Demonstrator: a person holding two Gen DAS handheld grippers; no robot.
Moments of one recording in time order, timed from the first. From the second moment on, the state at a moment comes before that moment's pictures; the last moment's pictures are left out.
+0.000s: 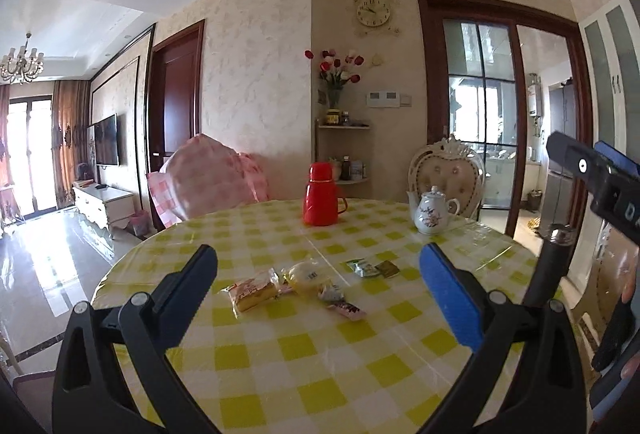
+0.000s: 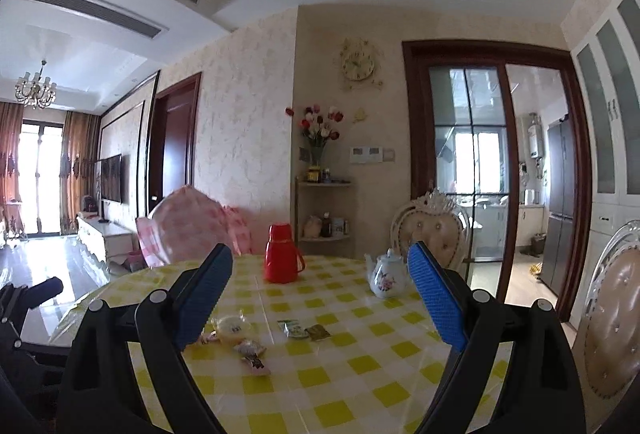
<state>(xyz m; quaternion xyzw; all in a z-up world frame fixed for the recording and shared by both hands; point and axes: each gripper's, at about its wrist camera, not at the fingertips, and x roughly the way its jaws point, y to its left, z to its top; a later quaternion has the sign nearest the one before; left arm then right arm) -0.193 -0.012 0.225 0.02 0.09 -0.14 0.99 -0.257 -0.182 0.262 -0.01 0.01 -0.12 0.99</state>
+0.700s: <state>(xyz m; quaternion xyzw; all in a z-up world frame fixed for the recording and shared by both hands) 0.022 0.062 0.076 -0.09 0.39 -0.01 0.92 0.126 -0.182 0.008 -0.05 0.45 0.09 0.88</state>
